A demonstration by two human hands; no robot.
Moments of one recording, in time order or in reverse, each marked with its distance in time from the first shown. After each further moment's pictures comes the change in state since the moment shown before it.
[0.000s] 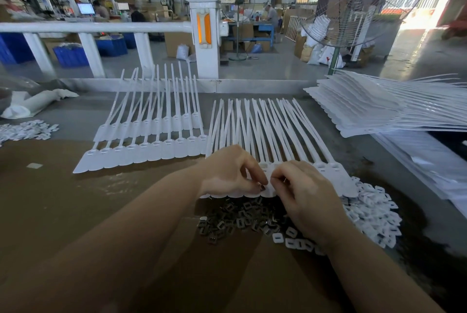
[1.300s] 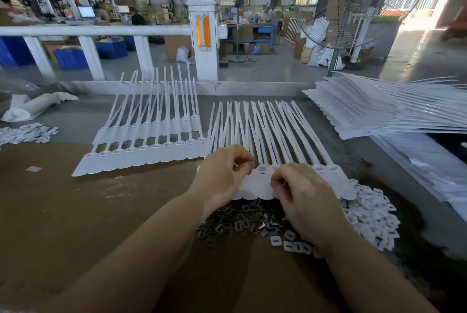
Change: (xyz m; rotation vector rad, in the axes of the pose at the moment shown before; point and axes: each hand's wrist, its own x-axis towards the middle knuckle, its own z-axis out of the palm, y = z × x) left_hand -0.007 0.002 0.022 -0.087 0.455 -0.077; right_hand -0.001 0.000 0.000 -0.023 0.021 0.010
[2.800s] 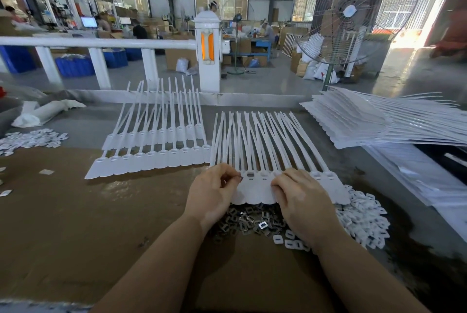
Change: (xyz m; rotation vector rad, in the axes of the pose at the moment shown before) left_hand -0.022 -0.034 0.005 -0.038 0.189 -0.045; right_hand -0.002 -0.004 0.002 -0.134 0.010 -0.047
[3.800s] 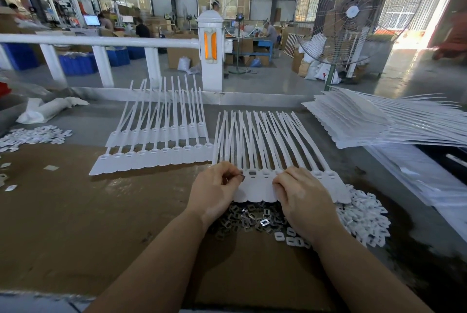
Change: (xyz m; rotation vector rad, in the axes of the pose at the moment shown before) left_hand 0.000 0.000 -0.002 -0.046 -0.030 -0.002; right_hand 0.001 0.002 0.003 -0.030 0.025 -0.030
